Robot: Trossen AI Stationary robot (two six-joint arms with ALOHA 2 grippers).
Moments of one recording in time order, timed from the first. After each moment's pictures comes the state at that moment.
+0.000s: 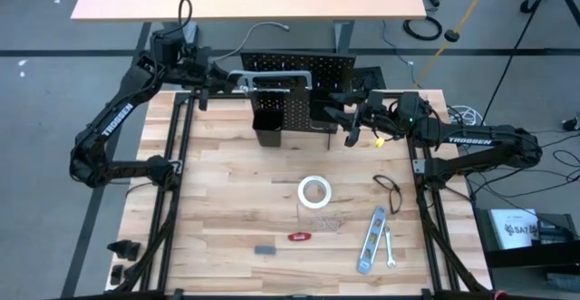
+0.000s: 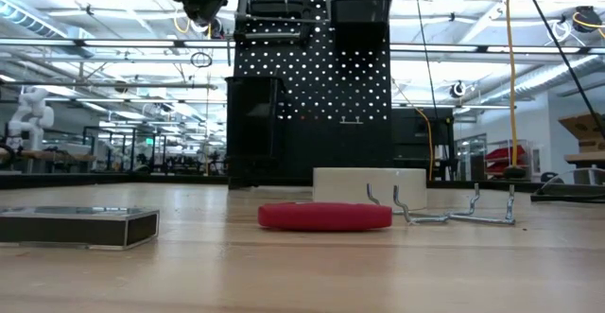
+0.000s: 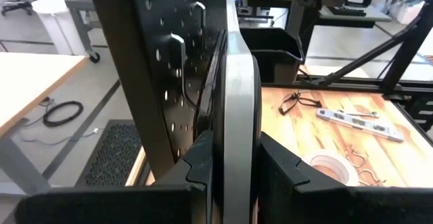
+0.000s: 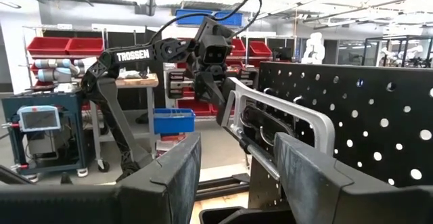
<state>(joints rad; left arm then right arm) 1.02 1.14 1.26 -0.59 0.91 0.40 -0.21 1.08 0.86 0.42 0.08 0.01</state>
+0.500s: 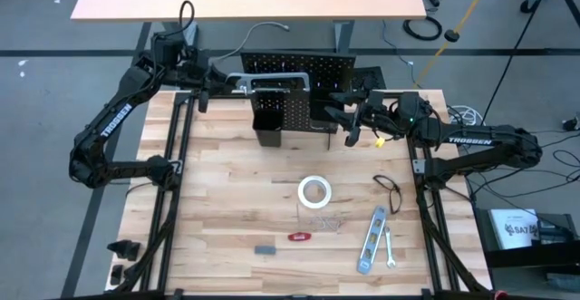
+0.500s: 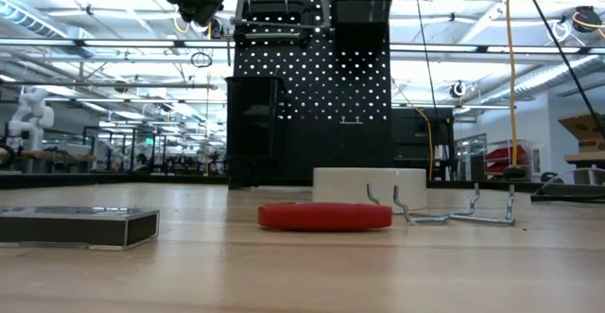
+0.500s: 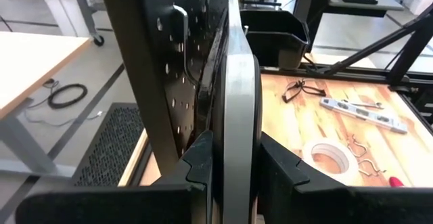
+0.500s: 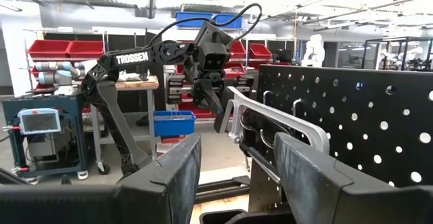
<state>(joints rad) 1.02 1.13 1.26 -0.67 0.86 0.43 -0.21 1.08 0.86 0.43 0.09 0.01</state>
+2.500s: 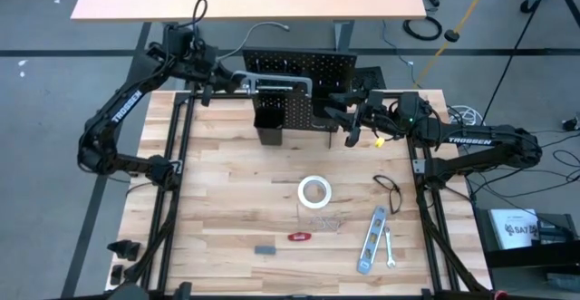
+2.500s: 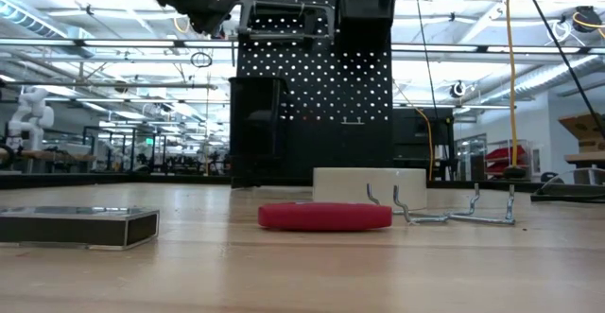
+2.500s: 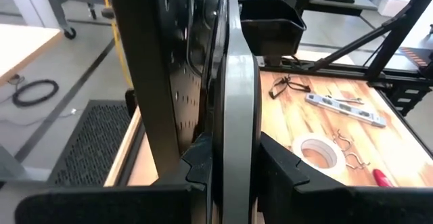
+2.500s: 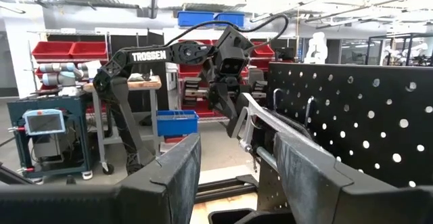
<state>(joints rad) 1.05 1.27 1.33 -0.73 0.97 0.50 -0.21 1.08 0.86 0.43 0.08 0.03</state>
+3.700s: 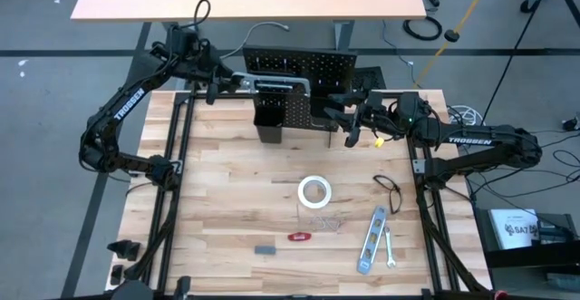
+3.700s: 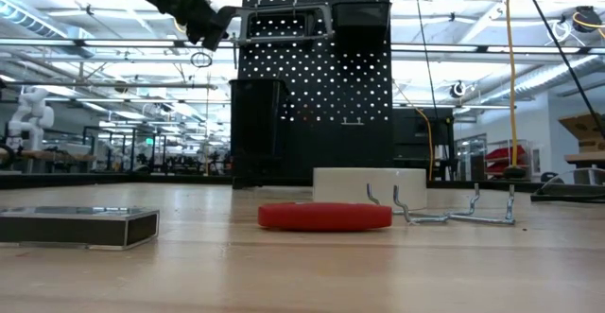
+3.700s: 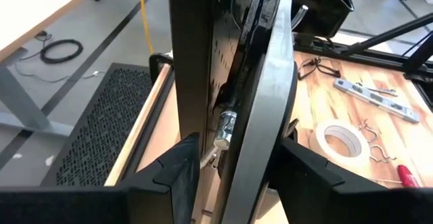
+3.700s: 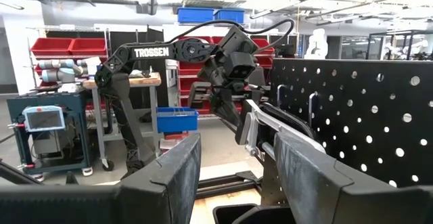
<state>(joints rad) 1.05 1.29 1.34 -0.76 0.84 0.47 -0.21 1.08 0.86 0.41 0.08 0.03</state>
